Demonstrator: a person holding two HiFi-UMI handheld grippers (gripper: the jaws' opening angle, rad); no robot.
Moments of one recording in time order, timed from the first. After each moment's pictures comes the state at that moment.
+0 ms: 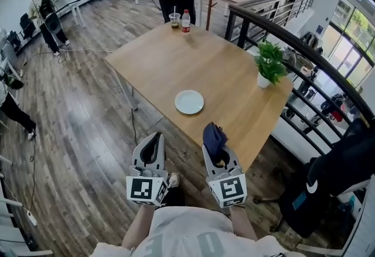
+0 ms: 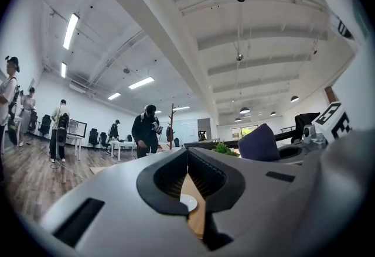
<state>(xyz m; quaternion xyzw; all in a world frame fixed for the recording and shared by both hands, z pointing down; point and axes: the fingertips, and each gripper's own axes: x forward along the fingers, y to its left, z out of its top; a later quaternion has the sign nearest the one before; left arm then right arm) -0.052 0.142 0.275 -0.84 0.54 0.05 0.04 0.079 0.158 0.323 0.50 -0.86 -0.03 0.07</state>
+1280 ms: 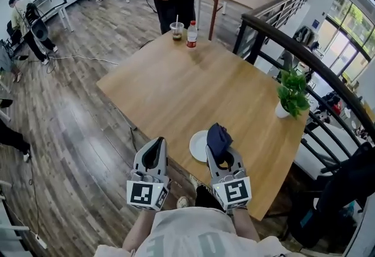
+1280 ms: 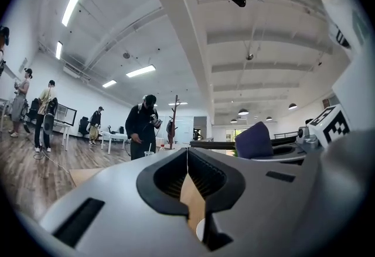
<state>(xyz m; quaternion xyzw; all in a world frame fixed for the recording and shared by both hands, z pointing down) -0.120 -0.107 0.266 -0.86 0.51 0.05 0.00 0.015 -0.088 0.300 0.53 -0.84 -0.02 0.06</state>
